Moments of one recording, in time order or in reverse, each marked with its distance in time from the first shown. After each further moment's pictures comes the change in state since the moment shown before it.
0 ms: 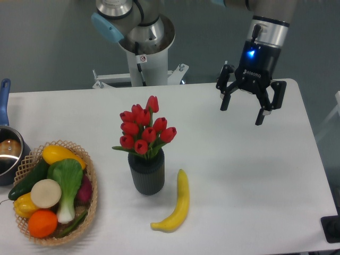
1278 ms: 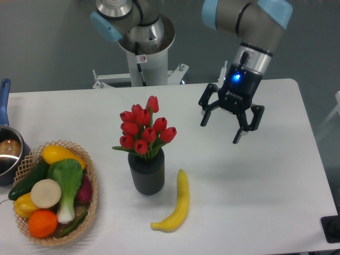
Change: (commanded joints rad) arm -0.032 -0.067 -0.163 0.112 -0.103 0.049
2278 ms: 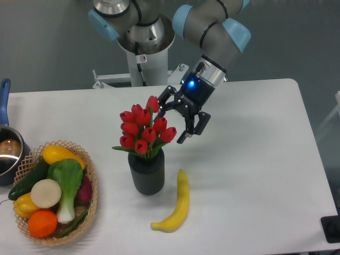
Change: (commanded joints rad) arm -0.063 0.087 -0.242 -0.014 -0.224 -0.100
